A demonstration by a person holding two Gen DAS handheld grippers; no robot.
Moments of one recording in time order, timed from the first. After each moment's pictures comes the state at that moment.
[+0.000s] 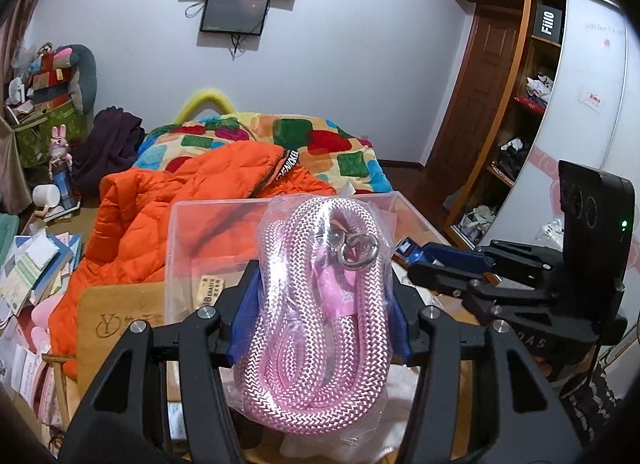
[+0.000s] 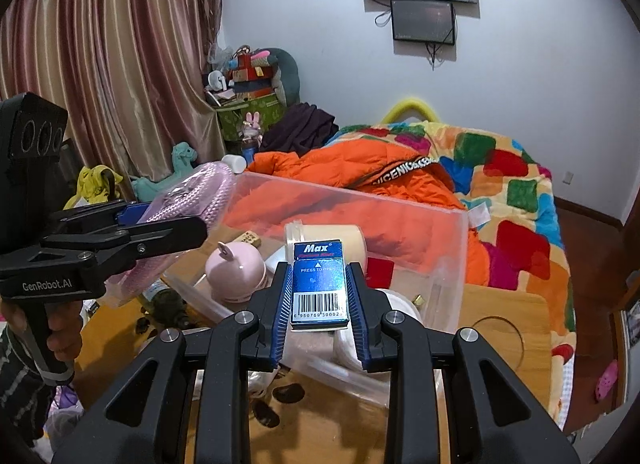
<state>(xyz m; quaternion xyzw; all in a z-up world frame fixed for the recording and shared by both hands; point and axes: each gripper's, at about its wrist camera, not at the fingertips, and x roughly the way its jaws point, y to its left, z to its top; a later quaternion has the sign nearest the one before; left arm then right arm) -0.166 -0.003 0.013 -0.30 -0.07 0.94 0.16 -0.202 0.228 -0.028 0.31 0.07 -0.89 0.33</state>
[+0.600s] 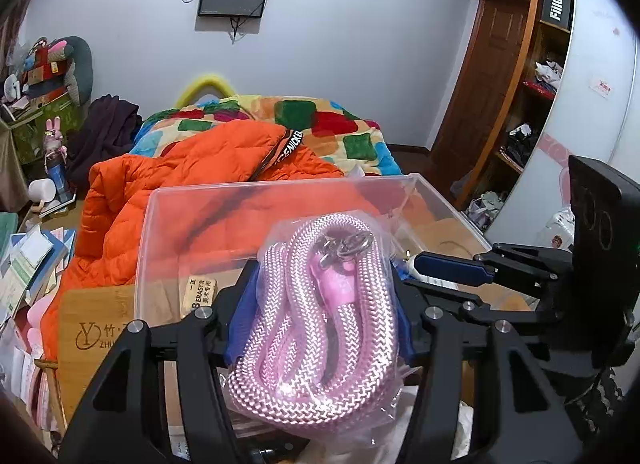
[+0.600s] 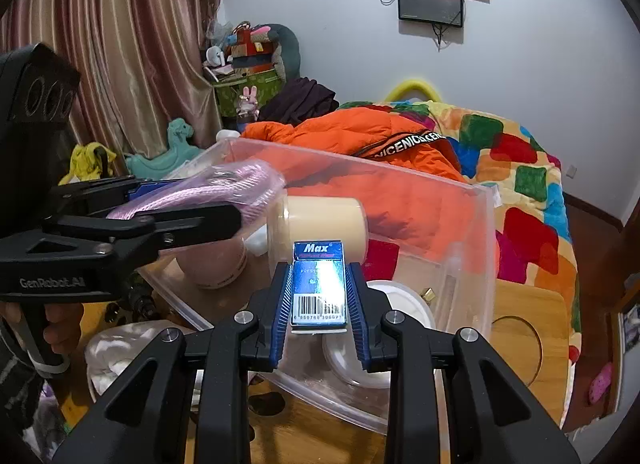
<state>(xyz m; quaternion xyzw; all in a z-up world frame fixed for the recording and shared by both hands) -0.194 0.005 -0.006 -0.33 -0.06 0.93 0.15 -0.218 0.211 -0.057 0.33 0.10 -0.88 0.32</state>
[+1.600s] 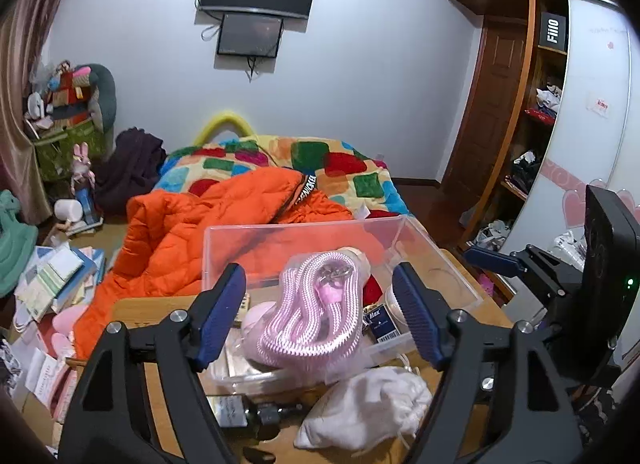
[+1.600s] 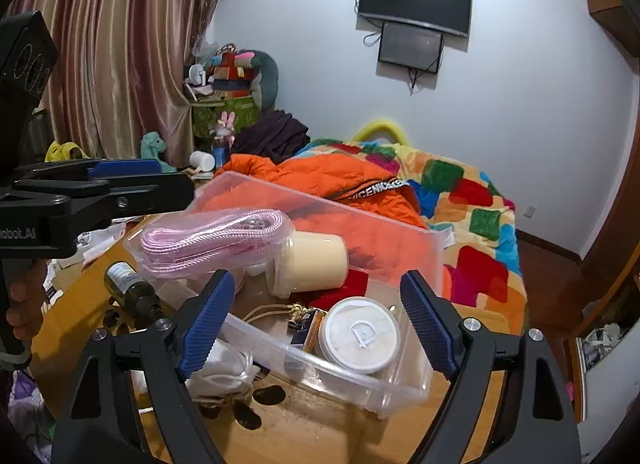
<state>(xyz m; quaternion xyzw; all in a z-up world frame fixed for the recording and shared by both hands) -0.139 -0.014 0.043 -0.26 -0.05 0.96 0.12 -0.161 0.212 -0.016 0.25 0.13 -0.92 0.26</state>
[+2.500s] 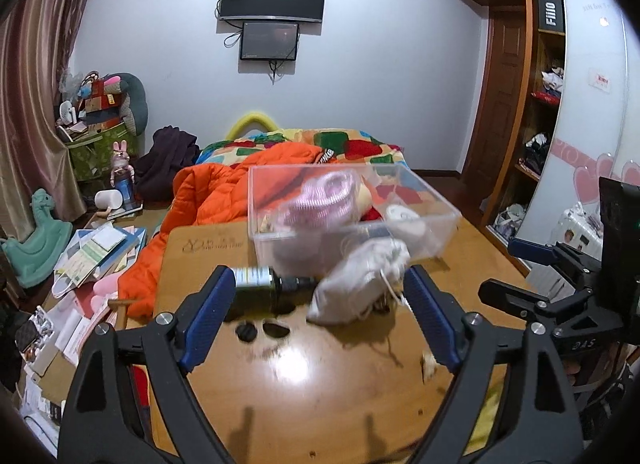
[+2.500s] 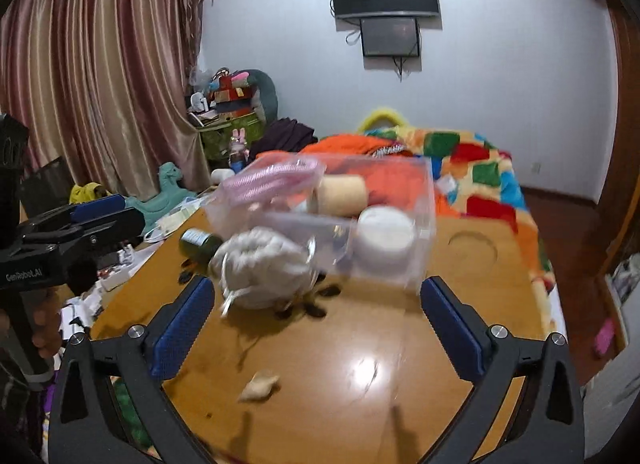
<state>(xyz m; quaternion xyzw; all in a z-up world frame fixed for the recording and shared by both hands) -0.013 -0.010 0.016 -0.26 -0.02 0.96 0.07 -0.060 0.264 -0.038 0.28 0.03 -0.92 0.28</state>
